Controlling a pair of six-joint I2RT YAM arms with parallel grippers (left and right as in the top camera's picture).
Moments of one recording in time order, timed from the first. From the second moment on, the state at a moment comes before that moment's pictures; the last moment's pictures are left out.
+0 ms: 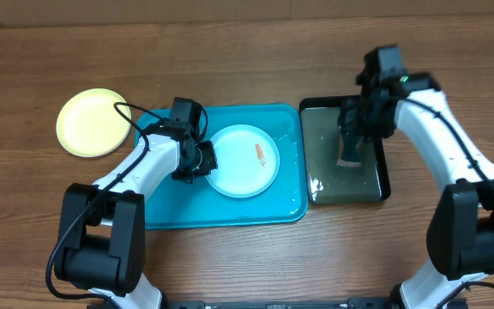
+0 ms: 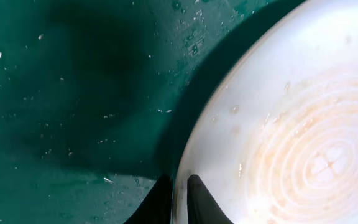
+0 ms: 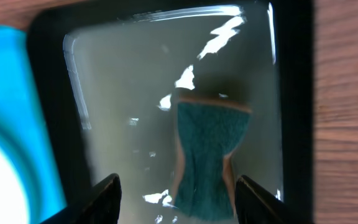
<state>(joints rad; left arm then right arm) -0.21 1.80 1.06 -0.65 0.12 -0.44 0.15 1.84 1.38 -0.87 -0.07 0.26</state>
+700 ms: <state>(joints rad) -0.21 1.80 1.06 -0.65 0.12 -0.44 0.15 1.84 1.16 -0.64 0.00 0.32</state>
